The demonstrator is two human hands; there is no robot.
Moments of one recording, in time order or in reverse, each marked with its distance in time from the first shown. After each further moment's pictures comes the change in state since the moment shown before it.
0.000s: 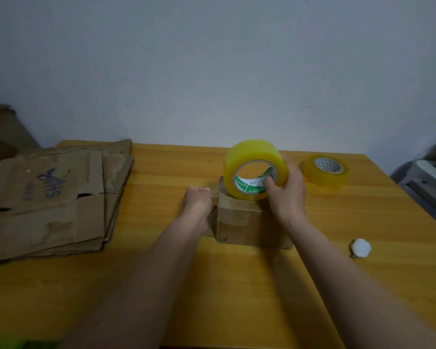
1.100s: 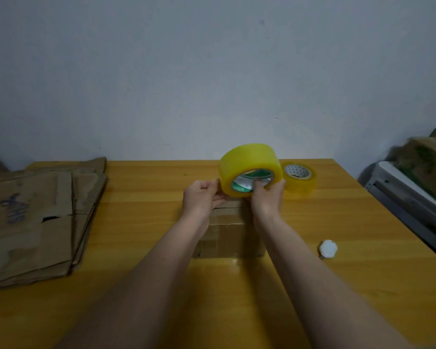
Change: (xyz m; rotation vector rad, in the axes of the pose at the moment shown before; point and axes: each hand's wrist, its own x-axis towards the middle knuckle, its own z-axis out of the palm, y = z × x) left_hand -0.049 0.026 0.051 -0.281 -0.306 0.214; right_hand 0.014 -0.002 -0.015 0.415 0.200 0.346
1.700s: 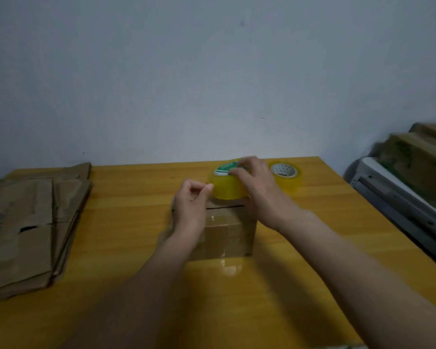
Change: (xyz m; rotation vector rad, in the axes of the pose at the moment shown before) left_hand -0.008 -0.018 0.004 0.252 0.076 0.340; right_hand 0.018 -0.024 -0.058 -0.943 -0.525 -1.036
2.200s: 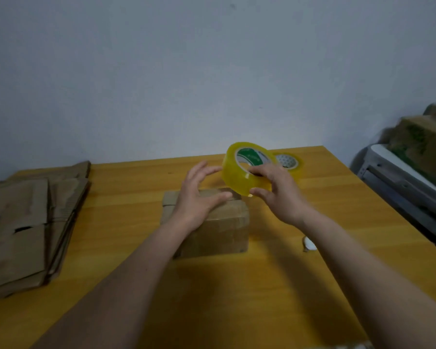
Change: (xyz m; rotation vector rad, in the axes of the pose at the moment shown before) left_hand -0.001 0.017 0.009 0.431 -0.353 0.192; right_hand -0.024 0.044 0.003 0.370 0.049 0.304
